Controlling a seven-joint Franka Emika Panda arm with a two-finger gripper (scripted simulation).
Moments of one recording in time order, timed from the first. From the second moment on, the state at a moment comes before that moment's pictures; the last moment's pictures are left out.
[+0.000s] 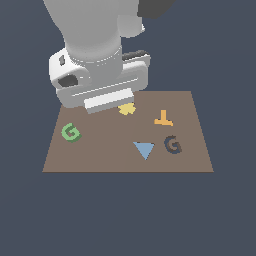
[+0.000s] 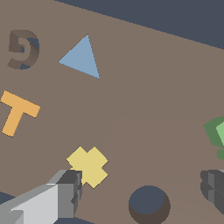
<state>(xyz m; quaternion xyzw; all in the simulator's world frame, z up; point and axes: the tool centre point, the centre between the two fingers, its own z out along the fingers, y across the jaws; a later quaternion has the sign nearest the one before) -0.018 -0.051 0.118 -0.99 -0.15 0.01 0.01</state>
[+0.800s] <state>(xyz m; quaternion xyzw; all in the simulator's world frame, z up) 0.014 -0.154 0.065 -0.95 -0.30 0.00 0.00</state>
